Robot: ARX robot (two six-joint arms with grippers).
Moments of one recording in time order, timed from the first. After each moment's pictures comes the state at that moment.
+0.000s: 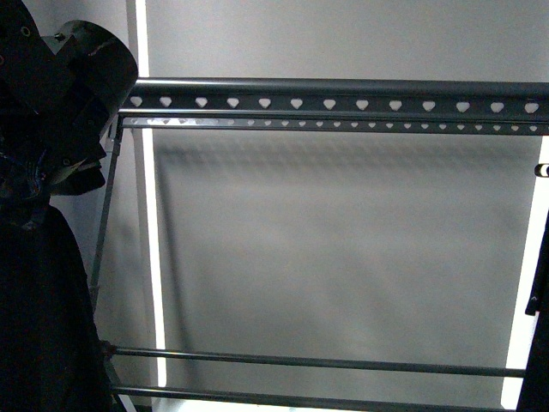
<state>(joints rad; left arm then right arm) -0.18 1.84 1.53 -0.37 -1.00 -0.89 0.00 0.00 0.01 0.00 0.00 0.00</state>
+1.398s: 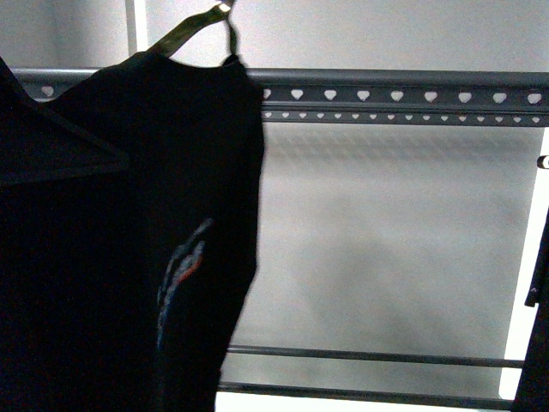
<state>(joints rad) -0.07 1.17 0.82 0.18 0.64 -0.11 0.00 0.00 0.01 0.00 0.00 0.00</state>
